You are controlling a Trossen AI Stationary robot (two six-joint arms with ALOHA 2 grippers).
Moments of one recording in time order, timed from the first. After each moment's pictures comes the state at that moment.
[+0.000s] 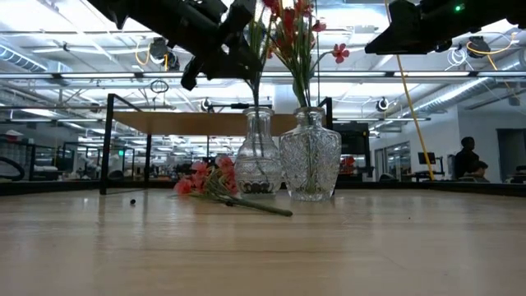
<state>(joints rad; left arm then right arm) -0.09 1.52 0.87 0.32 -0.63 -0.56 0.34 0.90 0.41 0.41 1.20 -0.12</state>
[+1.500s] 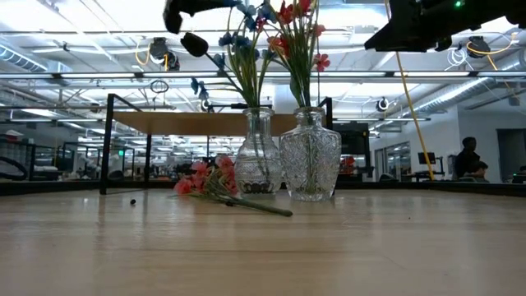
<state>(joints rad) -0.29 1.36 0.87 0.59 -0.86 -0.57 0.35 0.90 0.41 0.45 1.20 -0.12</state>
